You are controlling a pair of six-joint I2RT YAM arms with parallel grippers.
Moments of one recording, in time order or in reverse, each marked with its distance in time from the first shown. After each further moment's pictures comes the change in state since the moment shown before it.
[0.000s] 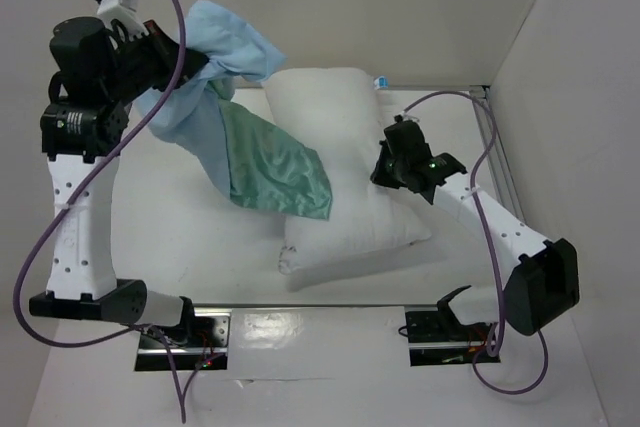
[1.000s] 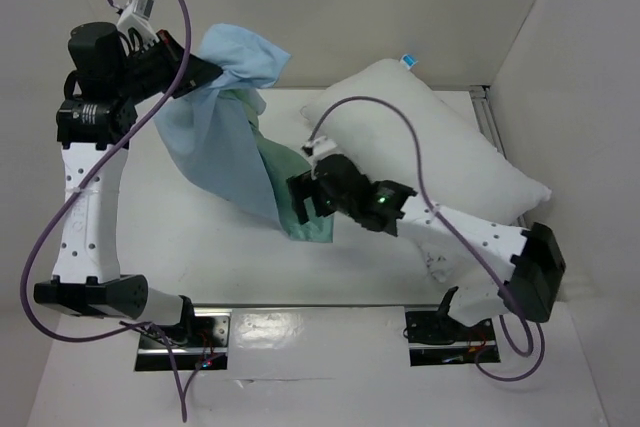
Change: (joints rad) left arm 0.045 -0.003 -0.149 0.067 0.212 -0.111; right arm 0.437 0.010 0.079 0.139 0.124 -0.250
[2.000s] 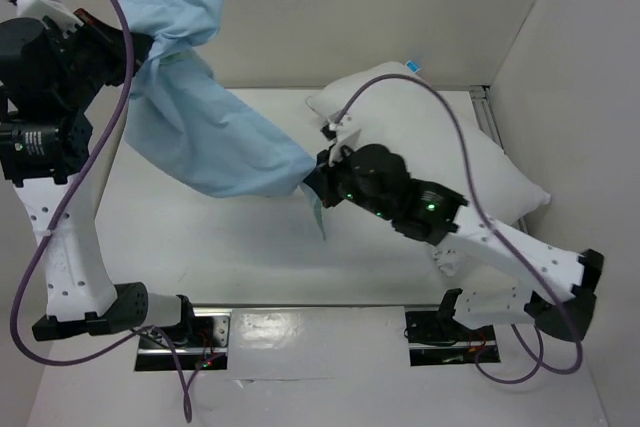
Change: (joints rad) left arm 0.112 -0.052 0.270 -0.101 -0.283 -0.010; right arm 0.123 -0.092 0.064 0.097 -0.003 -0.061
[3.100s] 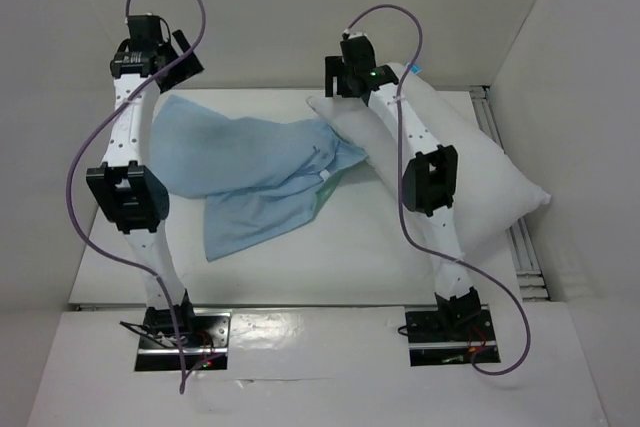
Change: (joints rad) left arm -0.013 0.731 0.164 -0.039 -0.322 0.121; right arm -0.636 1.192 1.297 -0.388 -0.054 -0.065
